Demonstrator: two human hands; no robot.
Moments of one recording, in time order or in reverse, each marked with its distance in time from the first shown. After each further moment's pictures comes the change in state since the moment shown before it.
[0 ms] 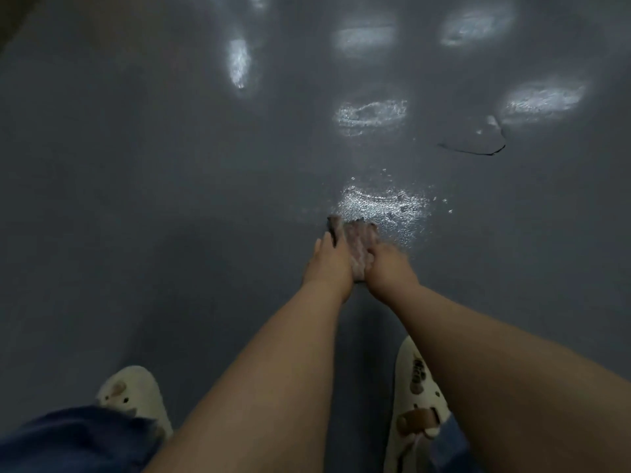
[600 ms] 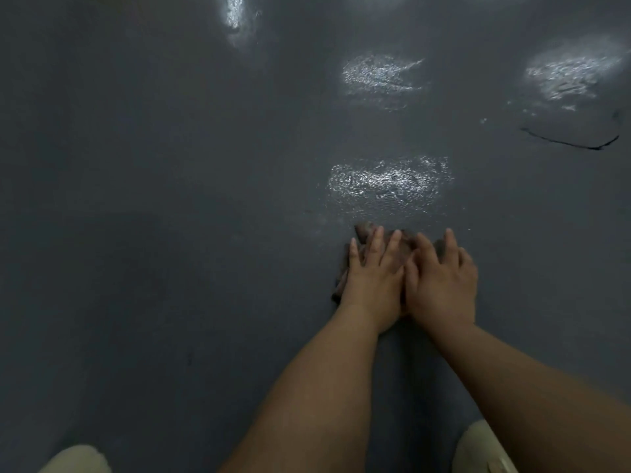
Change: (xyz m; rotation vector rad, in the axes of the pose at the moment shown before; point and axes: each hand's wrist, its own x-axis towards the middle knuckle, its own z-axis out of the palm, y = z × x) left_hand 0.134 -0.034 0.073 0.434 -0.095 0.354; right_hand 0.120 0.033 0.057 -0.121 0.304 0.158
